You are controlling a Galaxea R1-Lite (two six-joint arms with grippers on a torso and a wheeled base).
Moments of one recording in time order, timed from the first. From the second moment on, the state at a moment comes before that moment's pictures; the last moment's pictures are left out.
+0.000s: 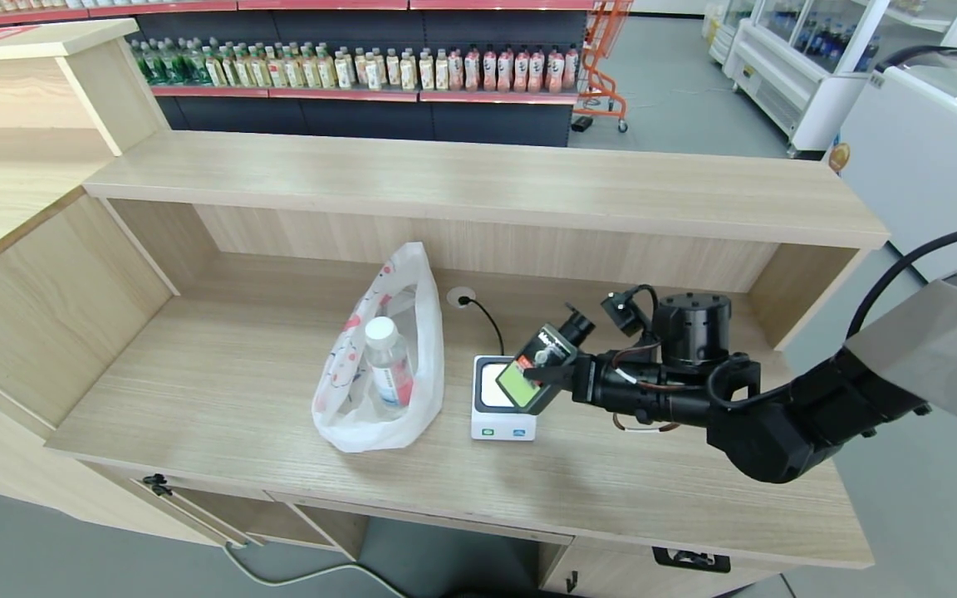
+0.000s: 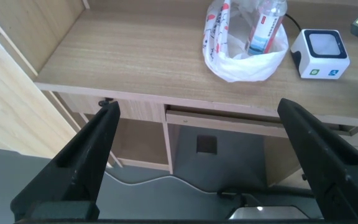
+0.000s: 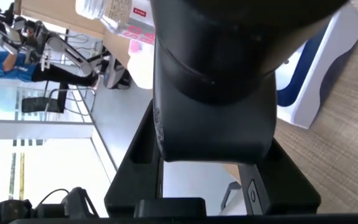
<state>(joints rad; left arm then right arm) 0.00 0.00 0.00 0.00 -0.01 0.00 0.44 2.11 -0.96 -0.87 0.55 0.52</state>
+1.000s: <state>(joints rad) 0.00 0.00 0.00 0.00 -0.01 0.00 0.38 2.20 -1.06 -0.85 0.62 0.52</state>
